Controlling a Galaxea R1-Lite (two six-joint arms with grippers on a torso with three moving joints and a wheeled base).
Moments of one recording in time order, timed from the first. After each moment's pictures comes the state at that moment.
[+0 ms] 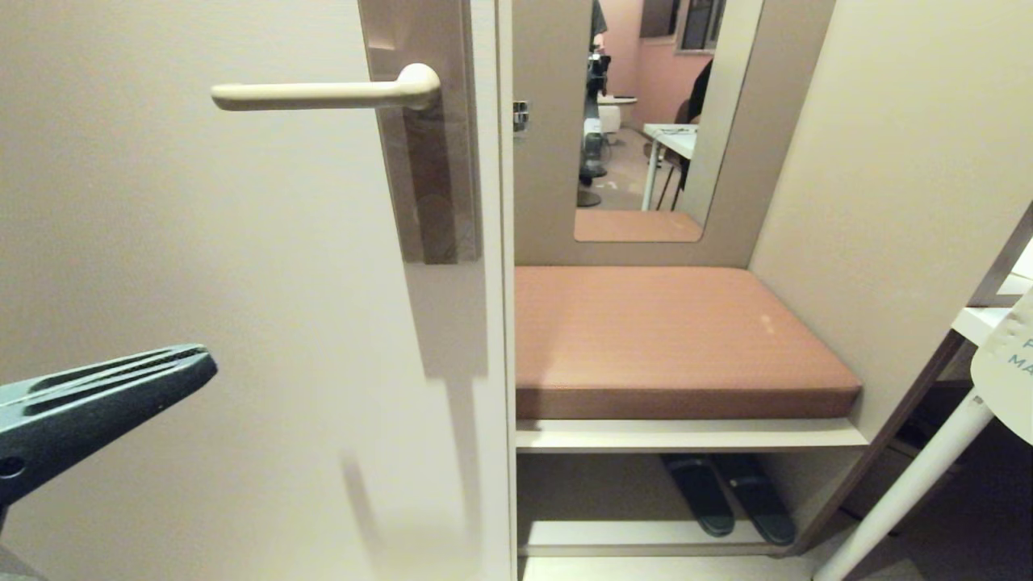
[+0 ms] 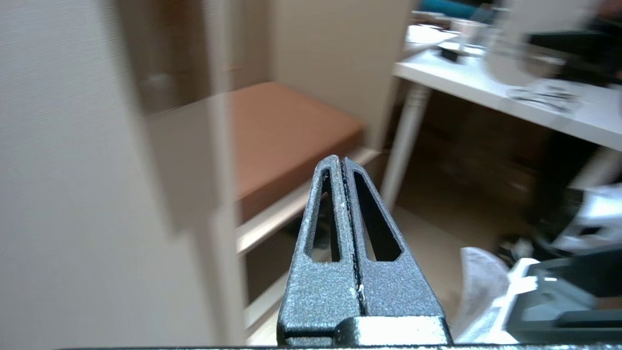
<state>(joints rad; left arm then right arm) -0.55 0.87 -0.61 -0.30 -0.33 -0.10 0.00 0.73 -0.73 0.07 0.49 0.00</state>
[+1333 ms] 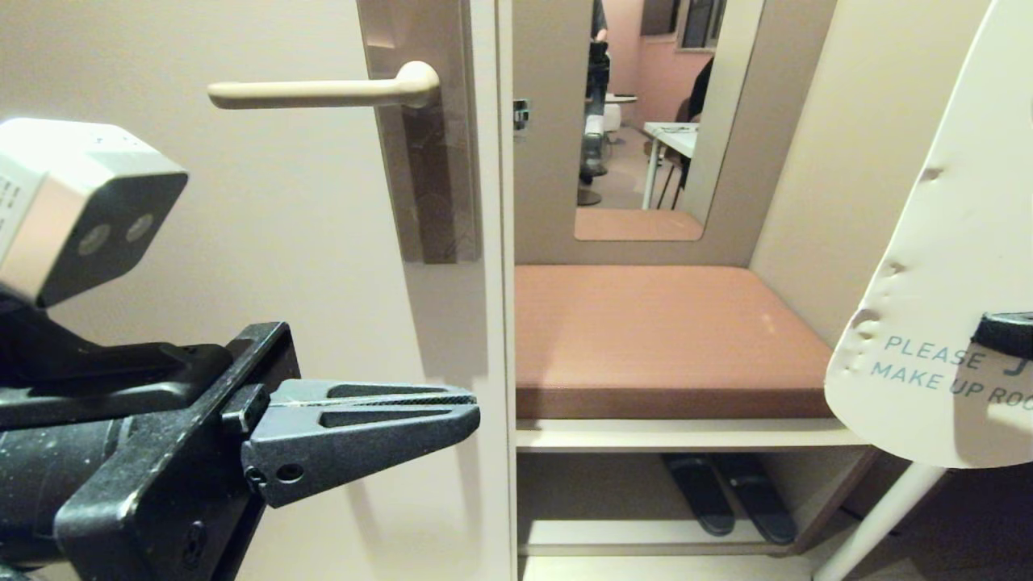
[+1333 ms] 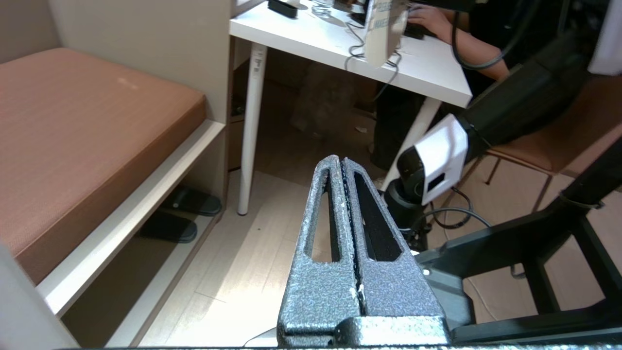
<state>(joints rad) -0.76 1.20 -0.72 -0.44 -0.60 -0.18 0.28 1.10 -1.00 0.07 1.01 -0.01</state>
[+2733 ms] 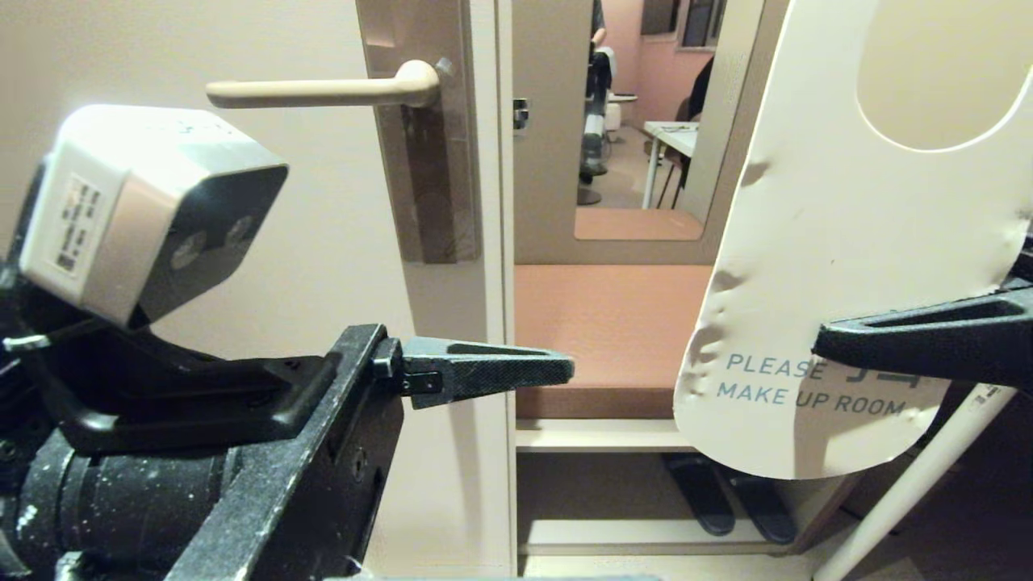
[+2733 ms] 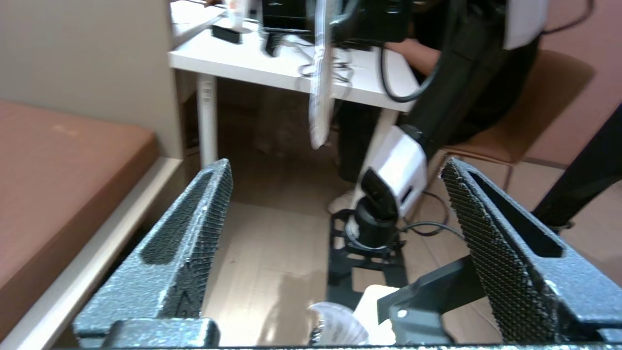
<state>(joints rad) -0.91 1.31 -0.73 -0.64 -0.60 -0.18 0.54 1.27 -1.02 -0.15 1.01 0.04</state>
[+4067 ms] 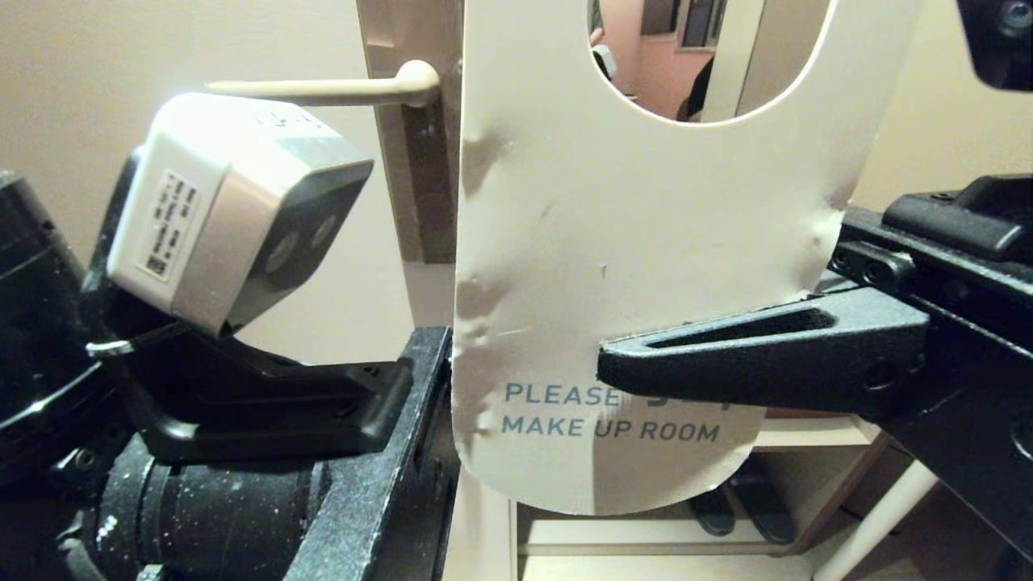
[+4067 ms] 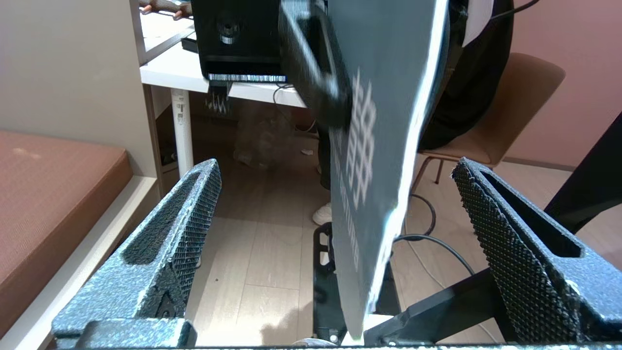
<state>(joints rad) -0.97 1.39 -0.76 -0.72 -0.60 -0.19 0.80 1.43 -1.12 -0.27 0.86 0.07</state>
